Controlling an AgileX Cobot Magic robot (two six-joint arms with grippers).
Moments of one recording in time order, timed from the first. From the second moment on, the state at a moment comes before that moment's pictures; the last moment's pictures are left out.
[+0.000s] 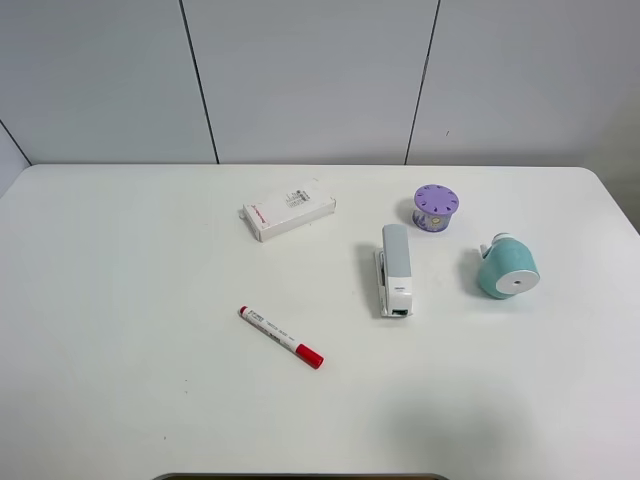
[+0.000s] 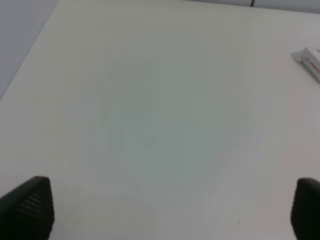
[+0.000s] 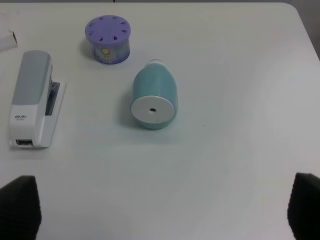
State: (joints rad) left arm -0.01 -0.01 -0.51 0.06 1.06 -0.07; right arm 0.02 0.00 -0.50 0.01 1.07 -0.02
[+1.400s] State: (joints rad) left arm -0.01 -0.01 -0.51 0.06 1.06 -0.07; right arm 0.02 1.03 -0.91 0.00 1.05 0.06
